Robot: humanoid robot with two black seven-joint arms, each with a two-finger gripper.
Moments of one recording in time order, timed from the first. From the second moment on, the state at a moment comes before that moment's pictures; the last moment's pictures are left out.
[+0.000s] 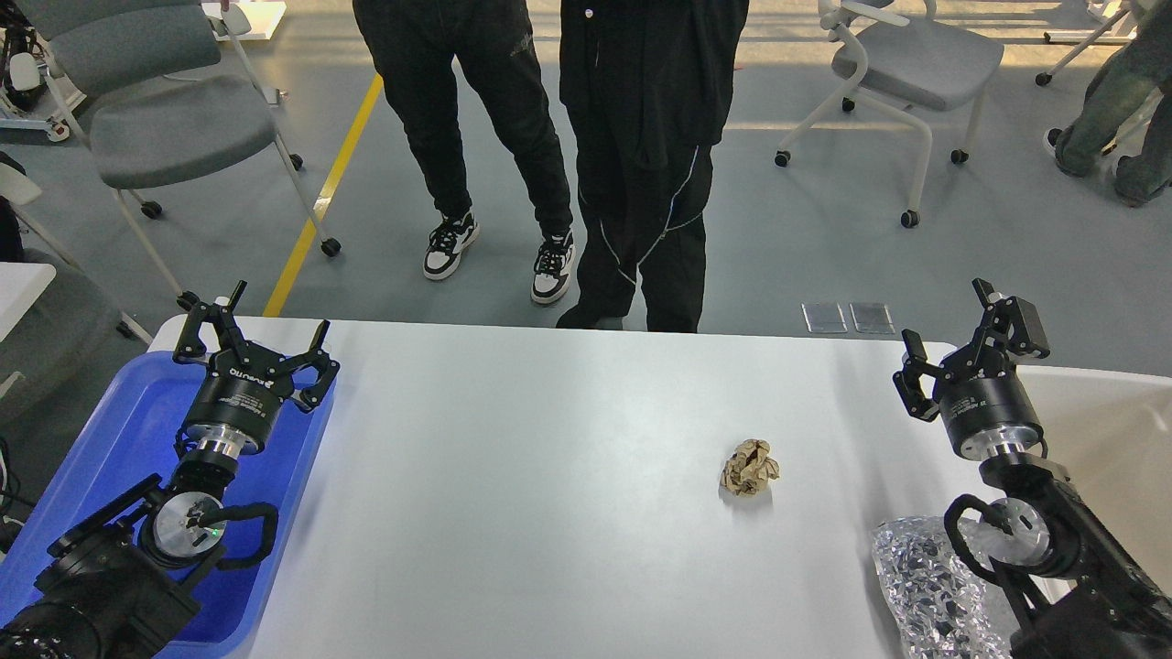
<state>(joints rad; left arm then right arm) -0.49 0.34 -0.88 -0.55 -0.08 -0.64 -0.50 0.33 -0.20 1.36 0.87 -0.63 0.11 0.39</state>
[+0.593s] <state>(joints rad) -0.49 0.34 -0.88 -0.55 -0.08 -0.64 -0.50 0.33 -0.21 1.36 0.87 -0.63 0.11 0.38</state>
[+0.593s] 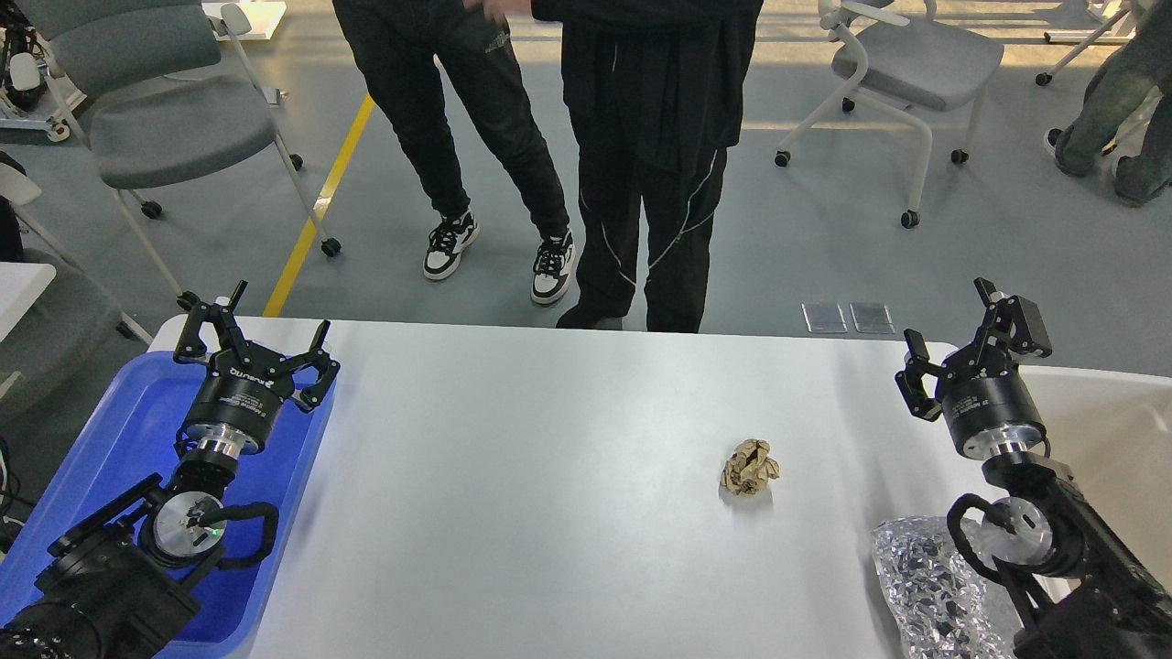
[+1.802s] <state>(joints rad) -0.49 0.34 -0.88 -0.55 -0.07 -0.64 -0.50 0.37 -0.54 1.10 1.07 -0.65 0.09 0.20</state>
